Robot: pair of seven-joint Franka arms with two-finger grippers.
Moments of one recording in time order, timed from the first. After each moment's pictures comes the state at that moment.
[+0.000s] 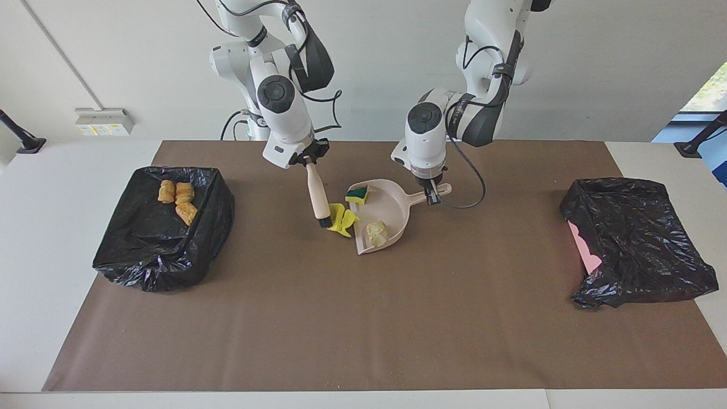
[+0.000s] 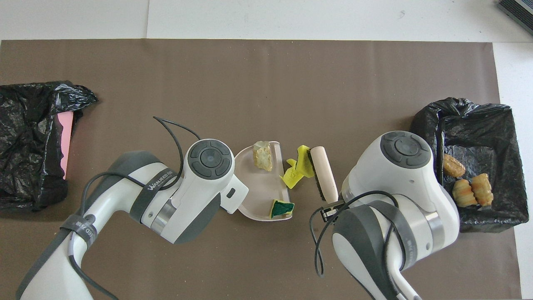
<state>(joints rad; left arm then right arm) -0.55 0.16 -0.07 -2.00 0.12 1.95 0.80 0.22 -0.03 0.18 -2.12 0.17 1.76 0.08</state>
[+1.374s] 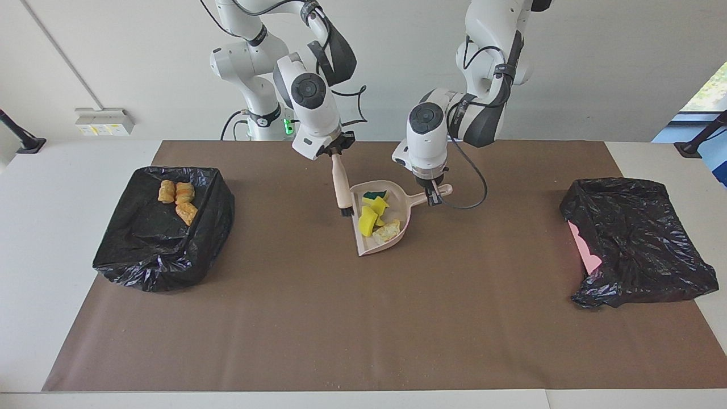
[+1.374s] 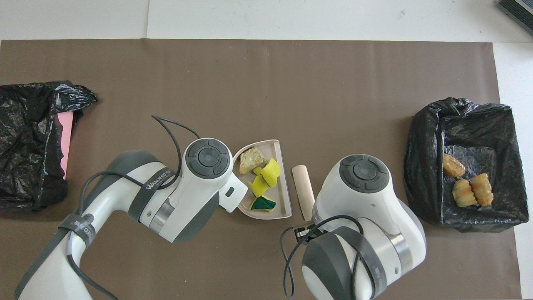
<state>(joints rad) -0.54 0.16 -0.07 -2.00 0.13 1.97 0.81 0.34 -0.05 0.18 -2.11 0.20 1.69 0.27</state>
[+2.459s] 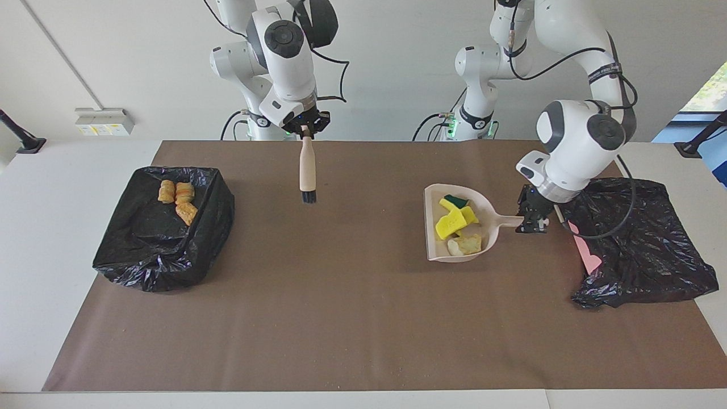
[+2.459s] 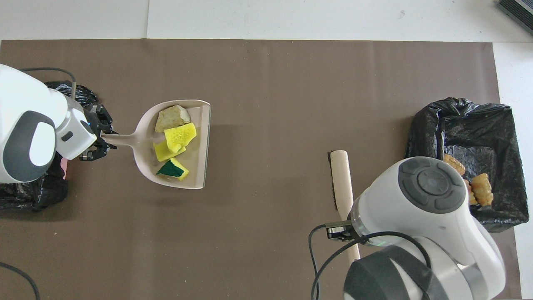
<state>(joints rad) 0.00 0.17 -0.05 -1.83 -0.09 1.95 1.66 0.26 -0.20 0.18 -2.07 0.15 1.60 0.35</state>
